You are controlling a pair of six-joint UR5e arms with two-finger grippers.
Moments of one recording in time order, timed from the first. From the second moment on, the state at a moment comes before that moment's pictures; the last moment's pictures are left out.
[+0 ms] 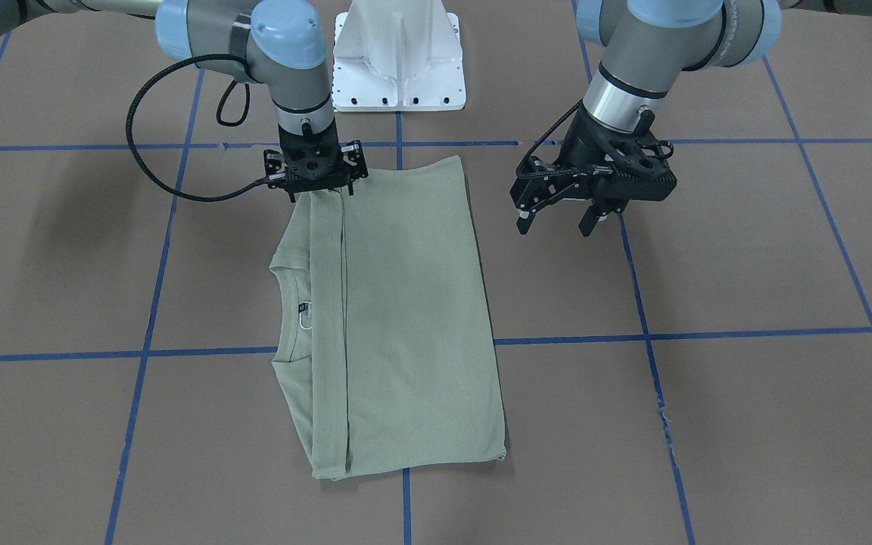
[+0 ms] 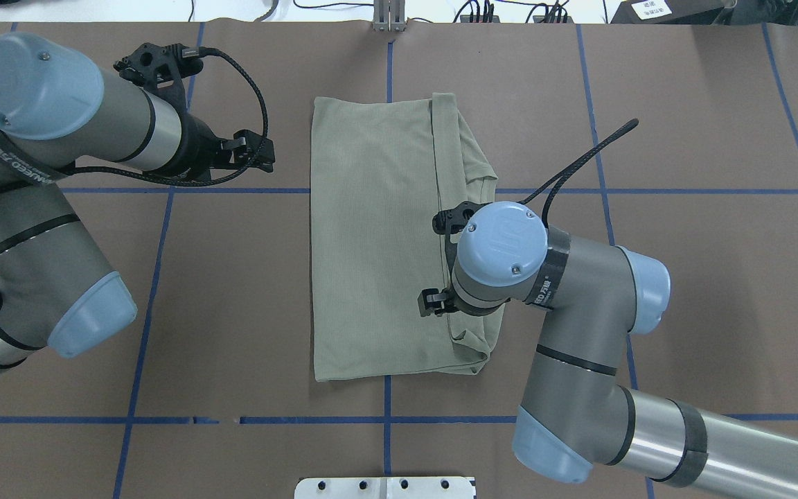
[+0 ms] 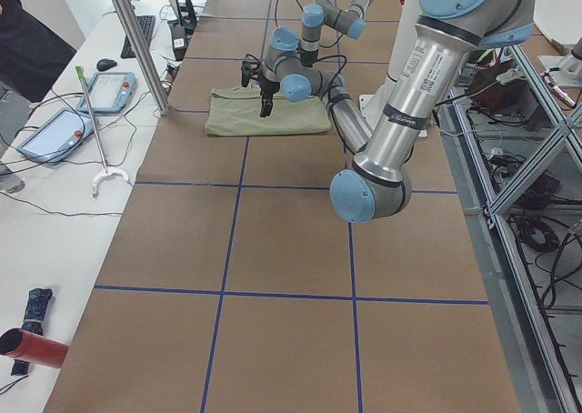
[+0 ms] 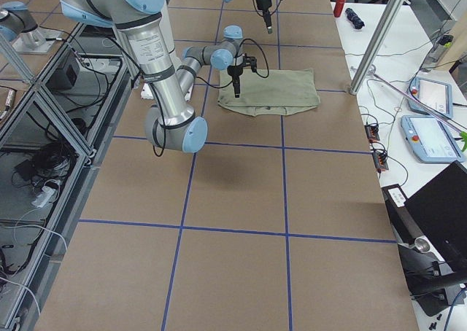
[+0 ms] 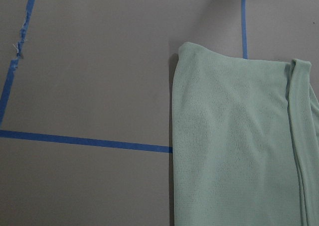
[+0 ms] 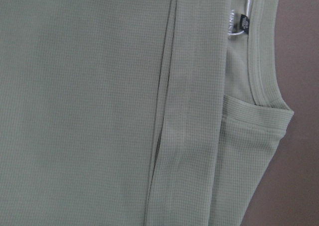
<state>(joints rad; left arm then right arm) -0.76 -2.04 -1.92 -1.76 -1.90 -1.25 0.42 -1.00 1.83 -1.70 1.79 1.07</state>
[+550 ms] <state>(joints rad) -0.73 -2.04 -1.92 -1.76 -1.90 -1.25 0.38 -0.94 1.74 -1.72 1.74 1.04</state>
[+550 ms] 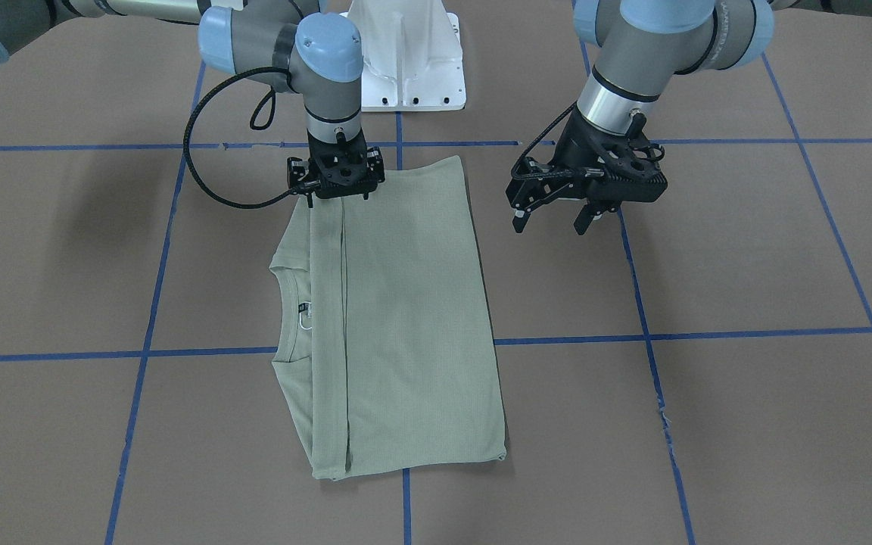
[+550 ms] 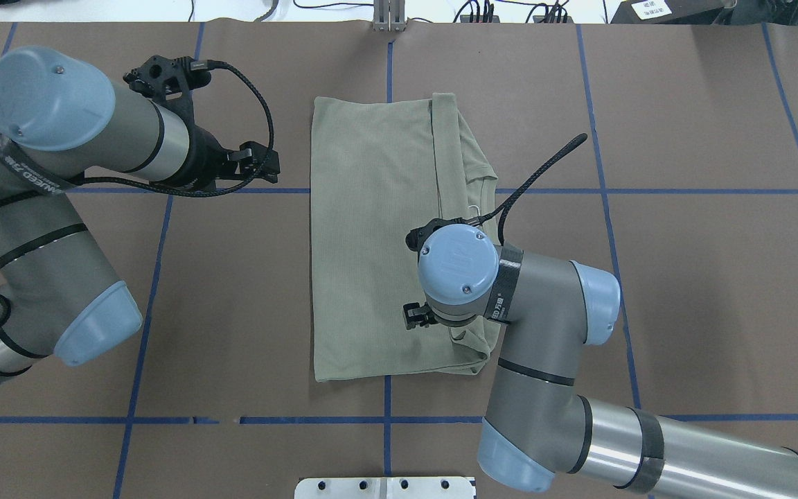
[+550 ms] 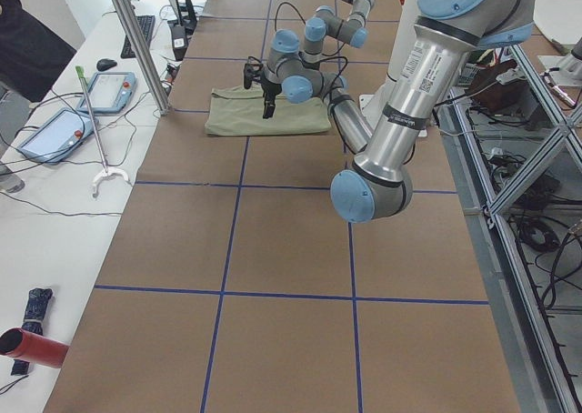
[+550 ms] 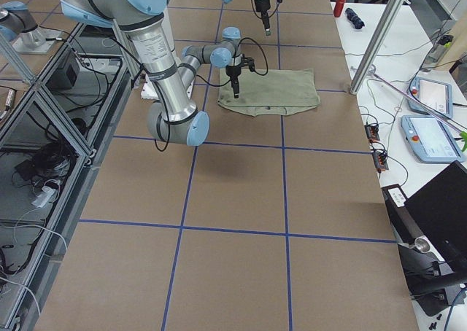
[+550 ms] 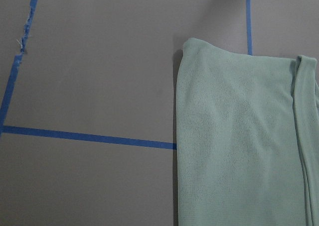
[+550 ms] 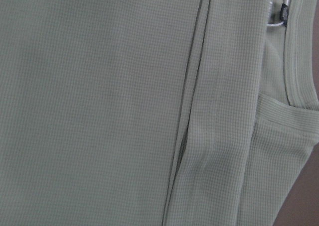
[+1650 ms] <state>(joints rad) -0.72 -2.04 -1.92 -1.76 -1.91 -1.26 0.35 -0.94 1.75 -1.88 1.75 0.95</state>
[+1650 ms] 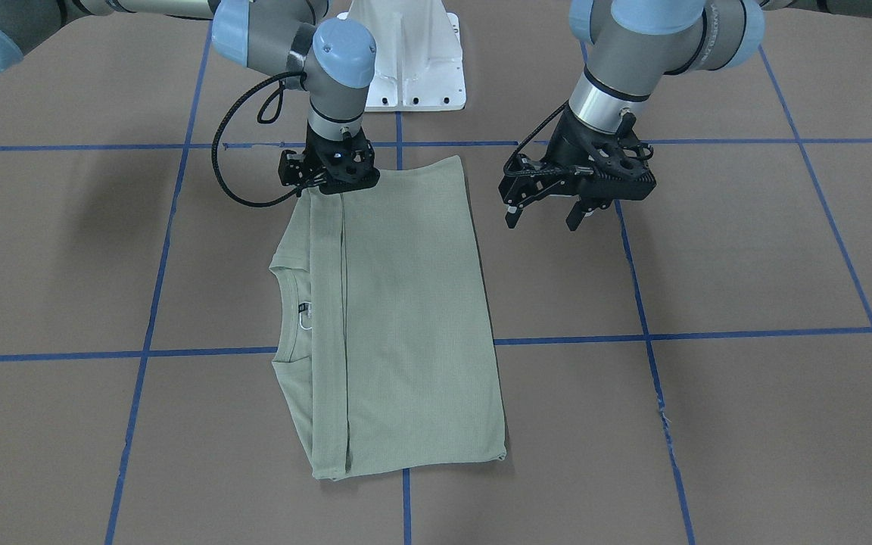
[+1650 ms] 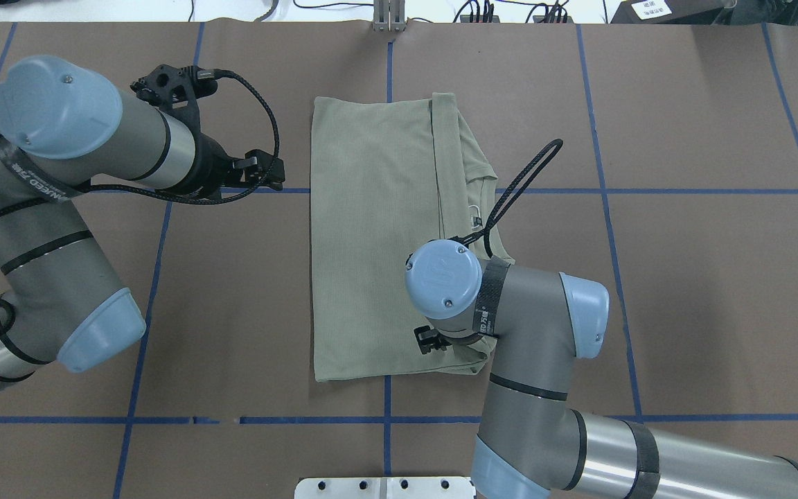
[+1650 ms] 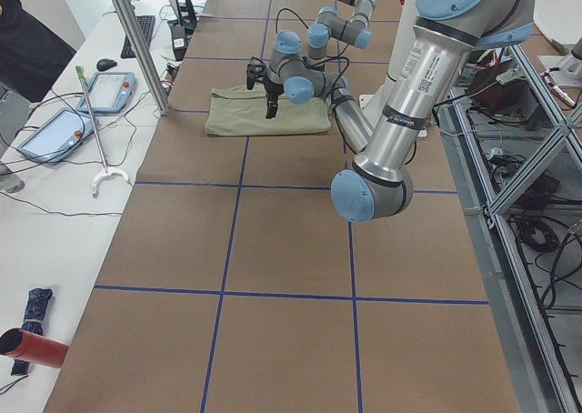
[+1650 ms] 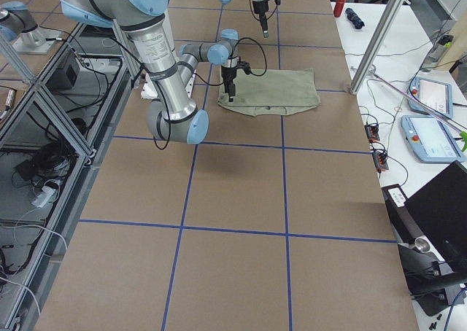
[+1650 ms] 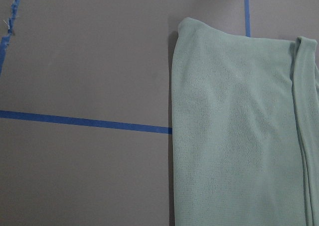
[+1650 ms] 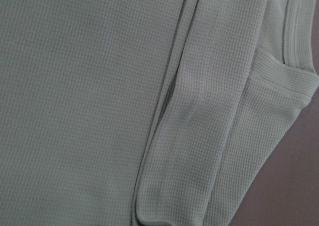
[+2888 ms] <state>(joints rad) -0.70 -2.05 -1.92 -1.77 -1.92 -1.26 0.41 -1.05 1.82 -1.90 1.76 0.91</state>
